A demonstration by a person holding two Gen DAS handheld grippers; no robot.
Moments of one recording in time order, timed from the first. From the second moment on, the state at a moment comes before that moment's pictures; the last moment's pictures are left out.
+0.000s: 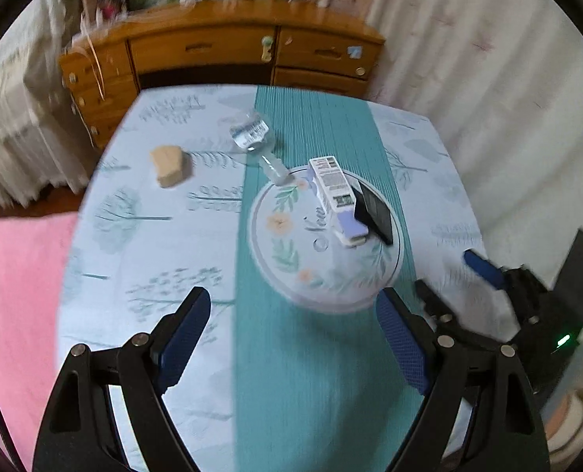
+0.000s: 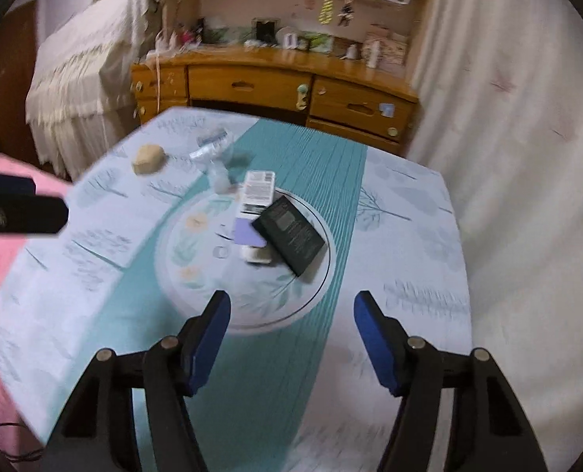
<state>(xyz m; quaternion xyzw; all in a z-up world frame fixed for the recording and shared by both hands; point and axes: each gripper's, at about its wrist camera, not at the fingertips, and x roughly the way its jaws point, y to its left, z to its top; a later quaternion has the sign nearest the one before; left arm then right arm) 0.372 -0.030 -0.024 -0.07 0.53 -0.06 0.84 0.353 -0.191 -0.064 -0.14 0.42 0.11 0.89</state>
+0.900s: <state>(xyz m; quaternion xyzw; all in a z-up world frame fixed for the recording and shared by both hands) 0.472 -0.067 -0.077 -0.07 0.58 -0.04 0.81 0.462 -0.213 -0.128 -0.09 0.47 0.19 0.86</state>
